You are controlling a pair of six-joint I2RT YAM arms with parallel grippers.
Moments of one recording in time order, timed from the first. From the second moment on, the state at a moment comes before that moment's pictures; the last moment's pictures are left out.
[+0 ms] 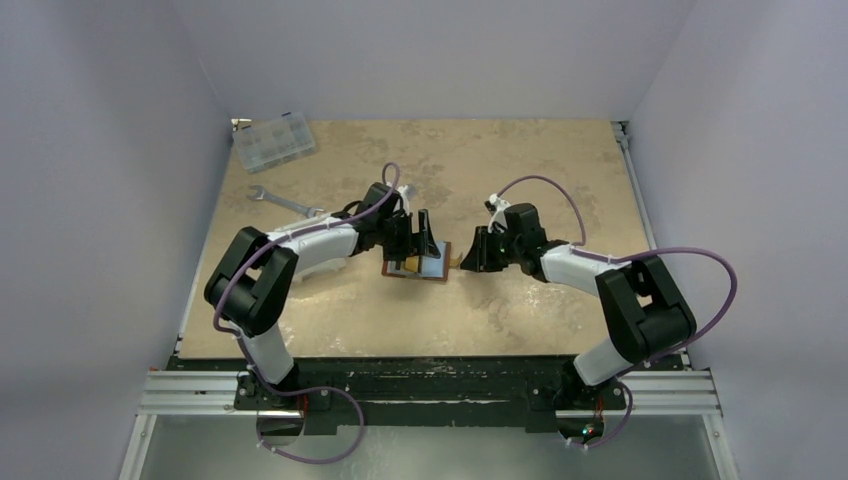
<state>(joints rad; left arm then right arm) -0.56 1.76 1.03 -0.13 0.35 -0.63 0.40 1.55 0.69 0.08 -0.41 0.41</state>
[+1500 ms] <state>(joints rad) -0.54 1.74 1.01 -0.12 0.38 -0.56 0.48 1.70 0.78 0.20 -0.43 0.54</state>
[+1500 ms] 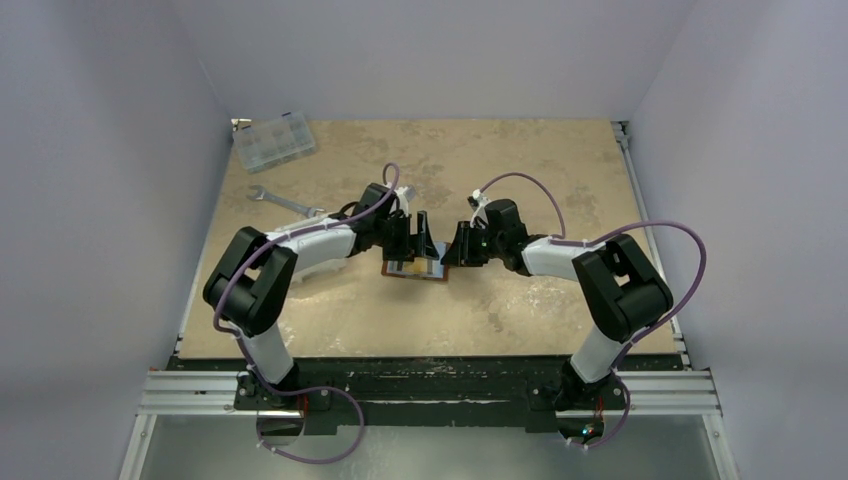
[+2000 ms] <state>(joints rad) -0.57 1.80 1.02 -0.08 0.44 -0.61 0.48 1.70 0.78 0.20 -0.43 0.56</state>
